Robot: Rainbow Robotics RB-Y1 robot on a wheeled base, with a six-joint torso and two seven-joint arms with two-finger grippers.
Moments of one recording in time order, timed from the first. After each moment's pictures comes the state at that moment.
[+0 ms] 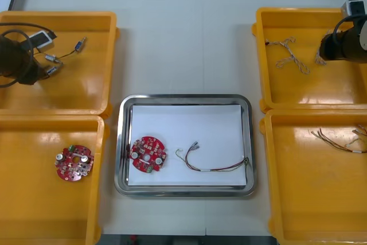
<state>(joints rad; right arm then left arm) -0.70 -0.50 -0.25 -1.26 -0.30 1.17 1.68 -0.70 0.72 0.05 -1.04 0.65 1.15 -2.53</state>
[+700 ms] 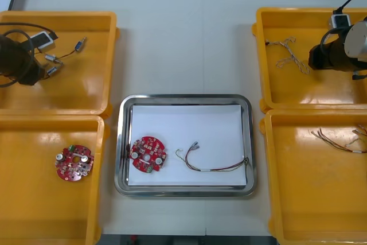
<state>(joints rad) -0.72 -0.48 -0.21 -1.12 -0.32 1.12 1.68 -0.71 0.72 0.04 -1.04 0.65 1.18 -2.53</state>
